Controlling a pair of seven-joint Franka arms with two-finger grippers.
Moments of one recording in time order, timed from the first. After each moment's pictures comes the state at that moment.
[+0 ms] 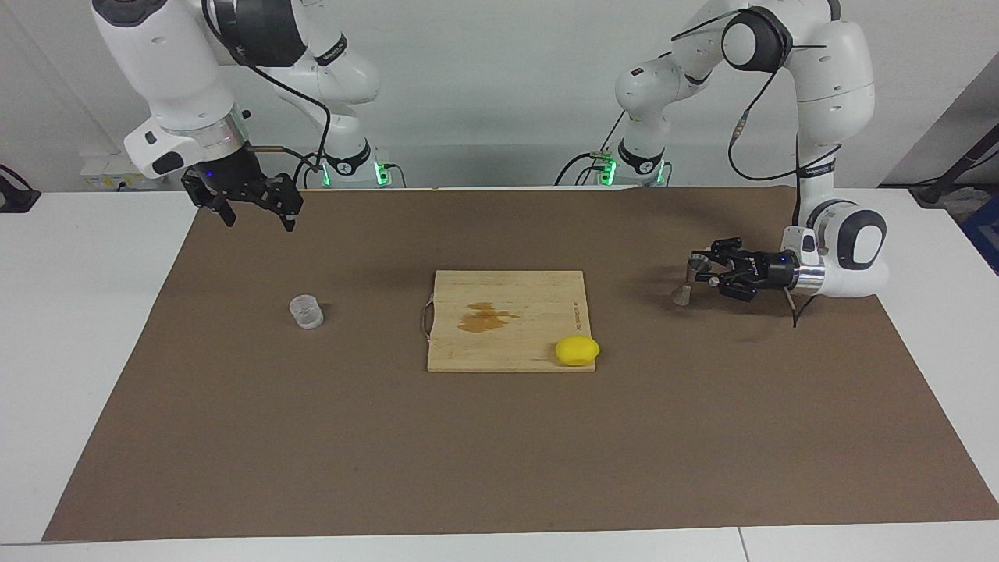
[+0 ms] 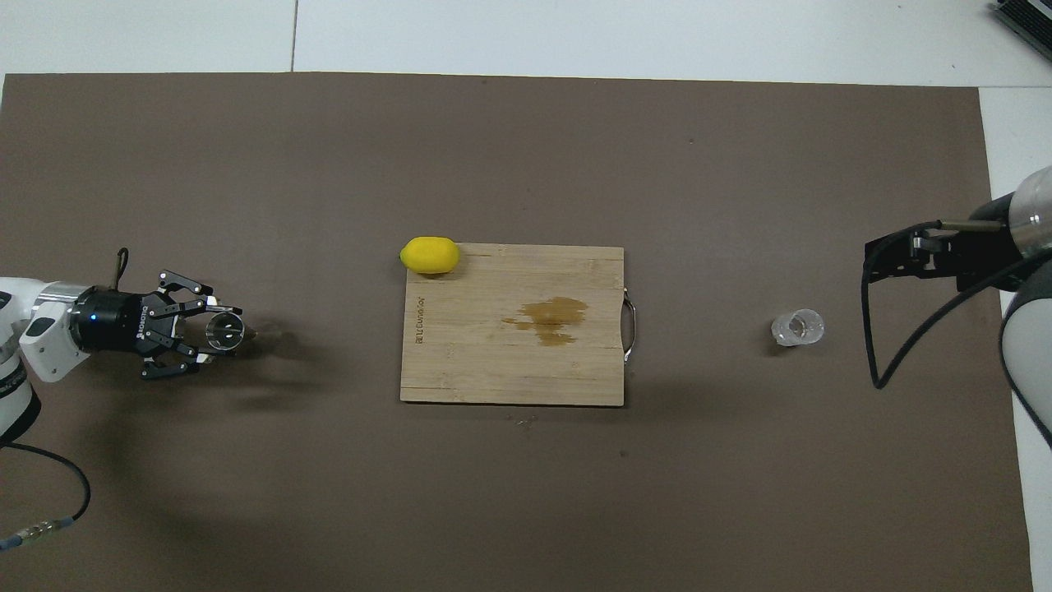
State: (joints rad) left arm 0.34 0.50 0.05 -1.93 -1.17 1.19 2.50; right arm -0.05 -0.01 0.10 -1.65 -0.02 1.60 0.17
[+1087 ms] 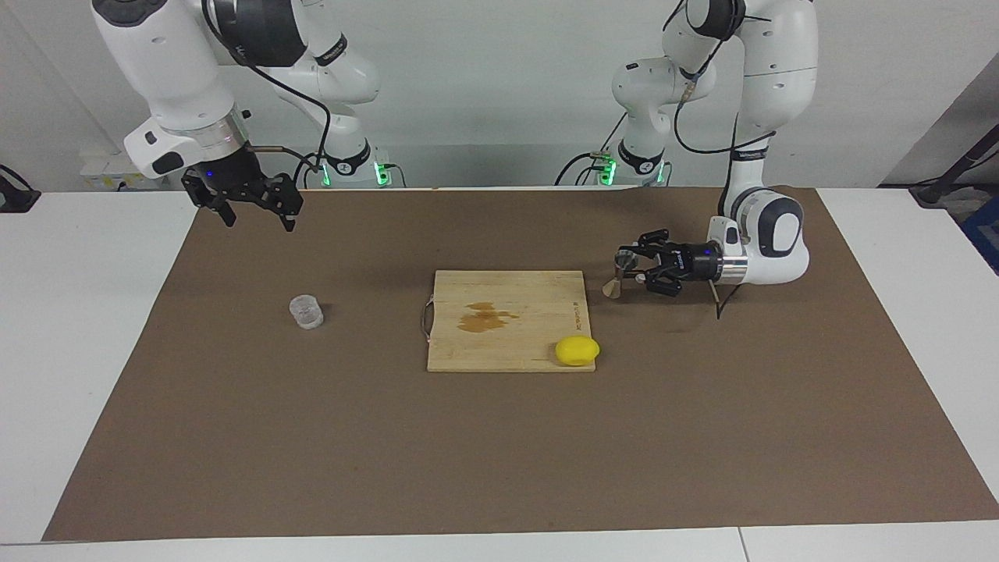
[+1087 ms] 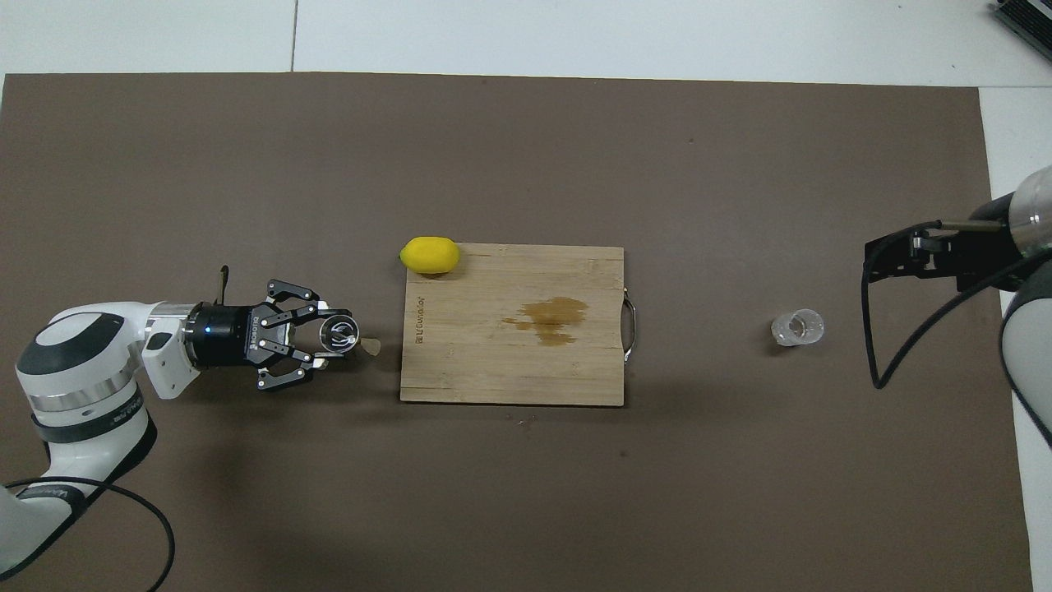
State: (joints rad) left arm 0.05 0.29 0.05 -2.24 -1.47 1.45 2.44; right arm -0.05 -0.01 0.10 -1.65 -0.02 1.60 0.17
